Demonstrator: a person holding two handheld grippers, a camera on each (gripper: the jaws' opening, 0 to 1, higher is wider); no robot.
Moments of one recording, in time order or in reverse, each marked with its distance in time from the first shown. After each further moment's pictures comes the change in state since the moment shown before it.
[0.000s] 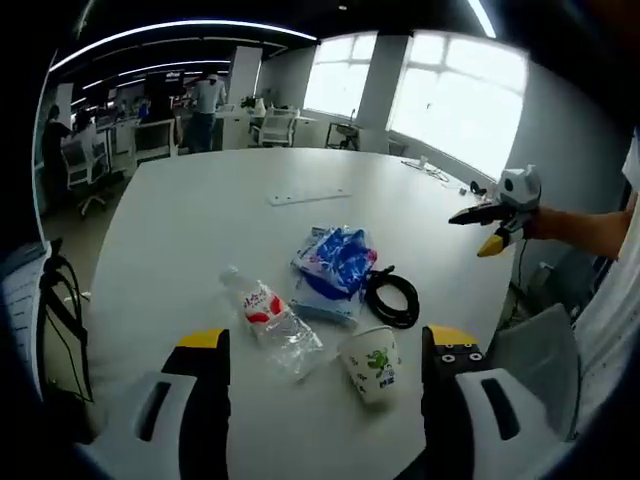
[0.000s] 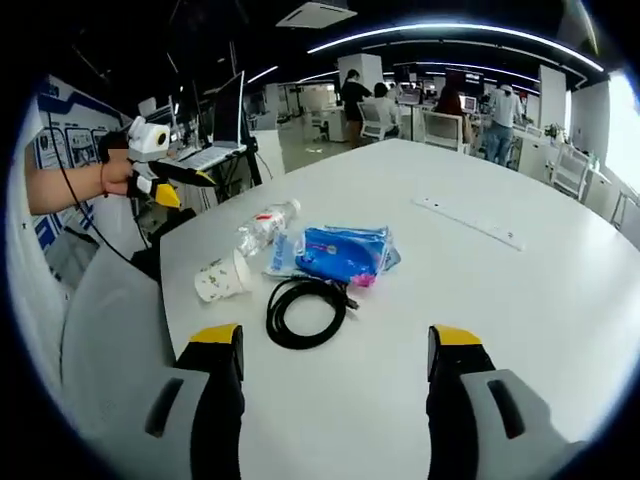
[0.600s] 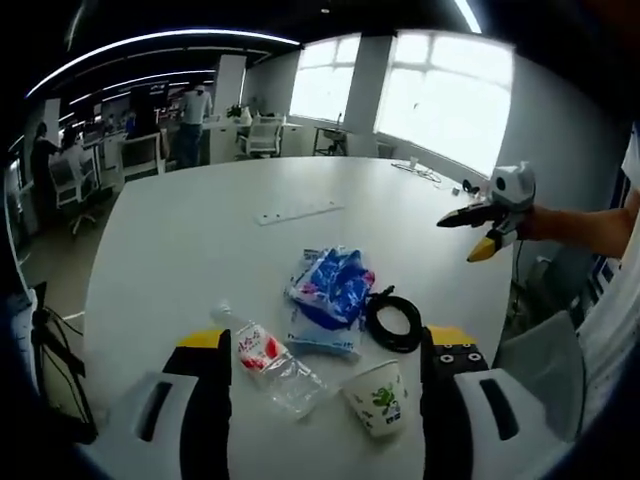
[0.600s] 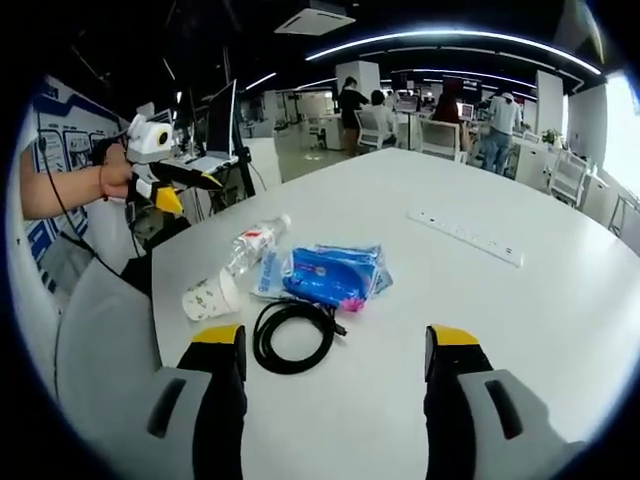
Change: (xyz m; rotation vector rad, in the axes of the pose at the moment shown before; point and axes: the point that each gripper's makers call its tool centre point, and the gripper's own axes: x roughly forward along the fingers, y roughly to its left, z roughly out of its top) left arm 0.028 -0.002 0.032 0.052 -0.018 -0.035; right arm 0.016 -0.015 0.022 0.000 -0.034 -0.011
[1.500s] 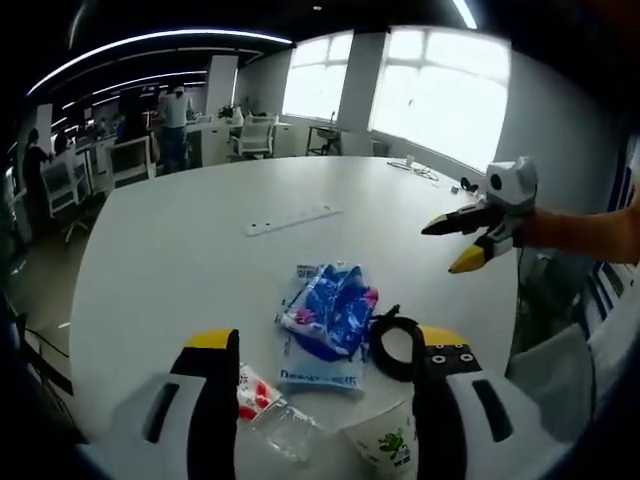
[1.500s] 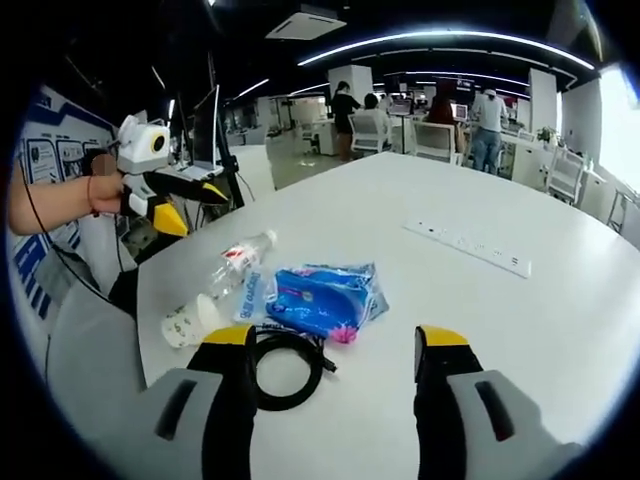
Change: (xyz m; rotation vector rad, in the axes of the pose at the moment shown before) left arm 0.054 -0.001 0.021 0.020 0.013 -0.019; right arm 0.044 -0.016 0.021 0.026 -0.018 -0.019
